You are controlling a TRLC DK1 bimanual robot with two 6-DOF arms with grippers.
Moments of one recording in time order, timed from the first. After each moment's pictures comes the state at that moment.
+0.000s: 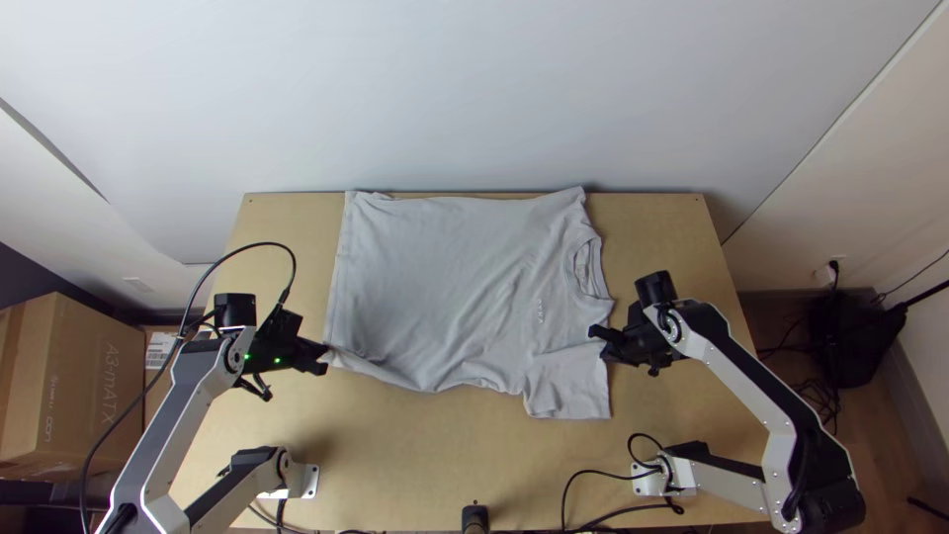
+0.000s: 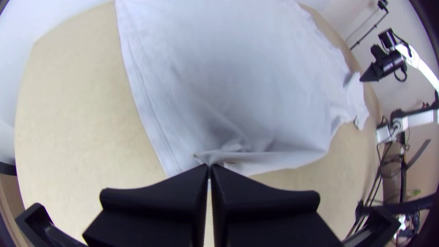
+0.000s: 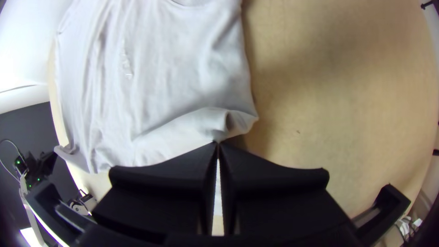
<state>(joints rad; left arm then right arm) 0.13 1.03 0.70 -0.75 0.40 0.41 0.21 1.30 0.80 -0.84 -0.28 0.49</state>
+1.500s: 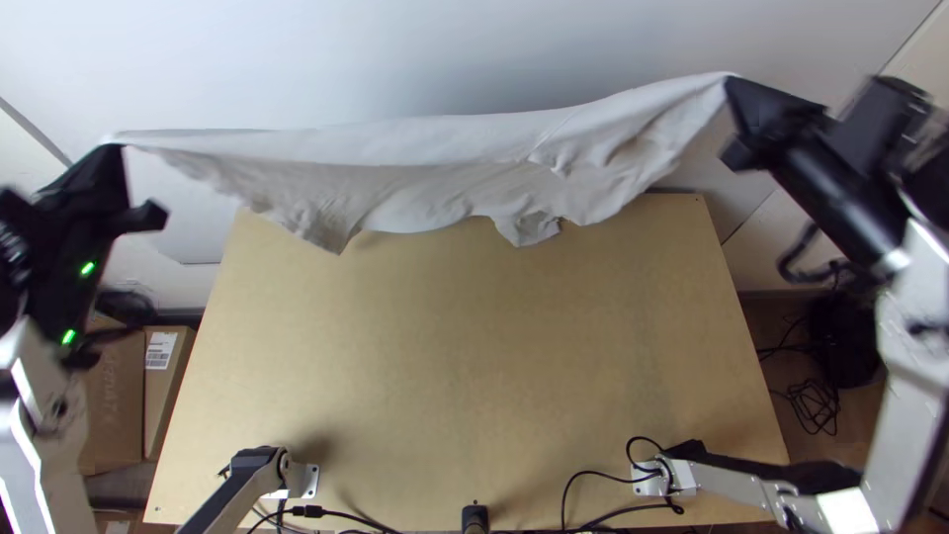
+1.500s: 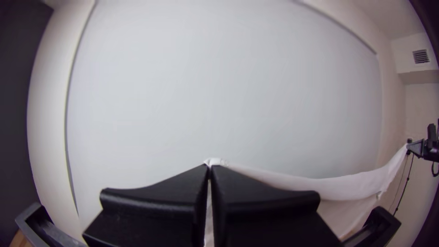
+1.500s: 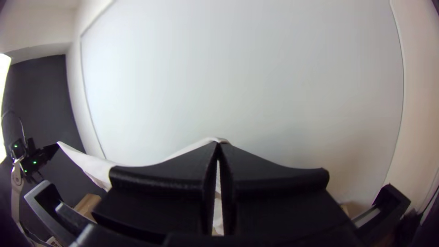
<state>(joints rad) 0.11 0.90 1.67 -0.50 0.03 -0.11 0.33 1.30 2.23 -0.83 -0.05 0.20</state>
